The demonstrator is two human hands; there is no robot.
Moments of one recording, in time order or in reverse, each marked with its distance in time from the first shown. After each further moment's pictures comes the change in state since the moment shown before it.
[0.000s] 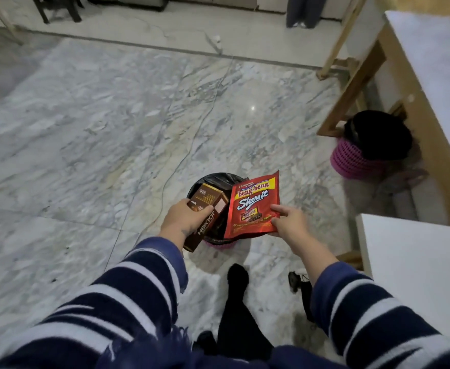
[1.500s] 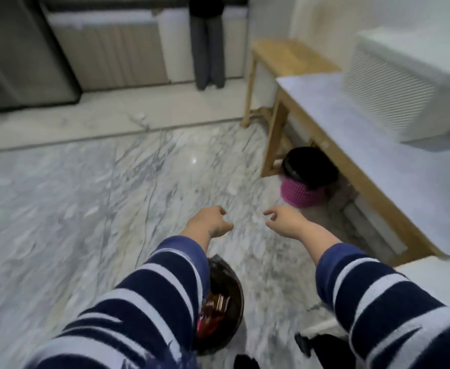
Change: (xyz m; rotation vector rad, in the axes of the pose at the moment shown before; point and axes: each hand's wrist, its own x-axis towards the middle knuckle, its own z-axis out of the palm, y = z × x) left_hand 0.105 0.279 0.006 0.654 -0.380 0.498; right_hand 0.091 -0.186 -0.090 -0.719 0.072 -0.100
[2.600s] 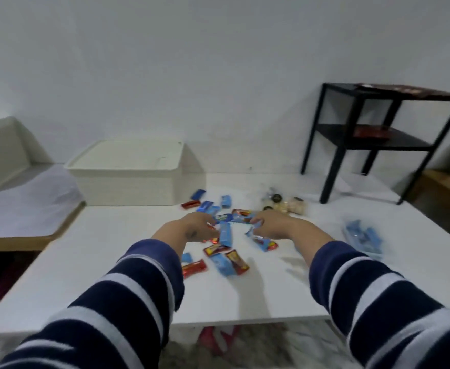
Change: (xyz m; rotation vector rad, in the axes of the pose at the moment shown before) left_hand -0.448 0.366 0.382 0.719 -0.472 1.233; right_hand -0.687 0.336 0.074 0.329 0.551 0.977
